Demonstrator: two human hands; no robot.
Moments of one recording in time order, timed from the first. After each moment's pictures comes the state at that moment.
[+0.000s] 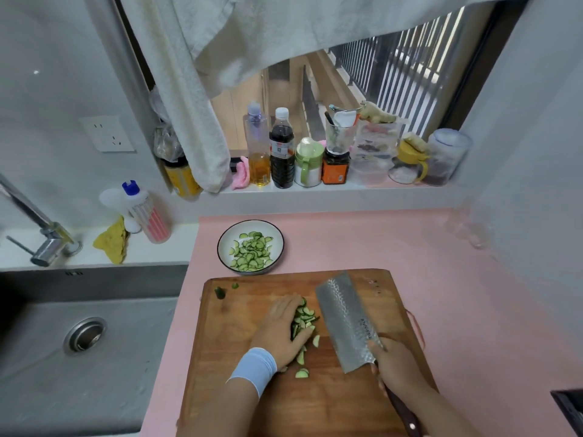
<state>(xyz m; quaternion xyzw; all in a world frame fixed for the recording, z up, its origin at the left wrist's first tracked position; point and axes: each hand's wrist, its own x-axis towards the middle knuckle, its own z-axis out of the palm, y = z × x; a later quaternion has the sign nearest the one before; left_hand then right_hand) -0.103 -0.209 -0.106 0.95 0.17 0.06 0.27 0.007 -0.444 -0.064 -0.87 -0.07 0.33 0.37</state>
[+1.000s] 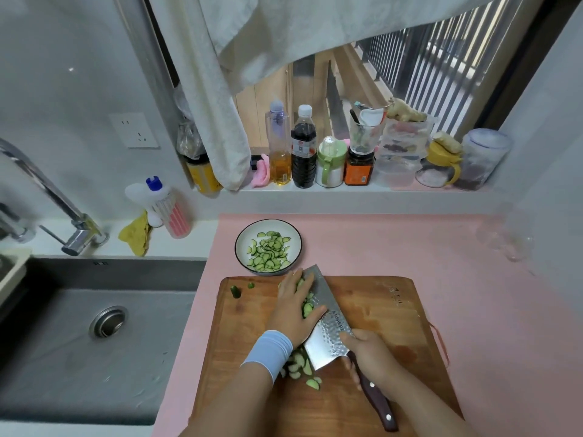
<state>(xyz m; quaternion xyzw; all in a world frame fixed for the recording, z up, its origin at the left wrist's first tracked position) -0.076 -0.194 -0.085 0.90 0.23 0.14 0.34 -0.005 -0.378 -0.043 -0.73 -0.11 0.48 0.47</state>
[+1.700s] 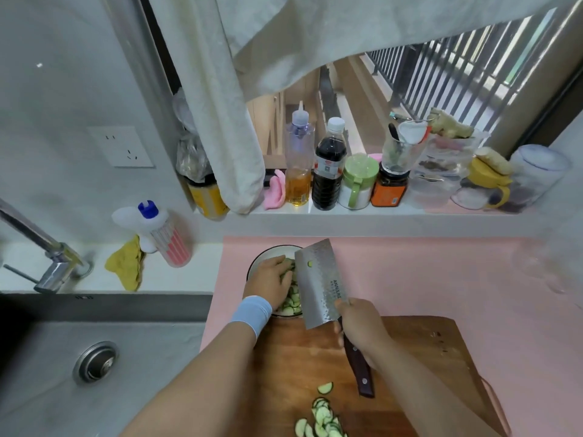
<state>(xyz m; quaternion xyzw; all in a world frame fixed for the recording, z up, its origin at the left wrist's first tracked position) -0.012 -0.001 -0.081 0.91 0.30 0.06 0.27 0.047 -0.208 -0.007 -0.78 -0.04 0.39 0.48</state>
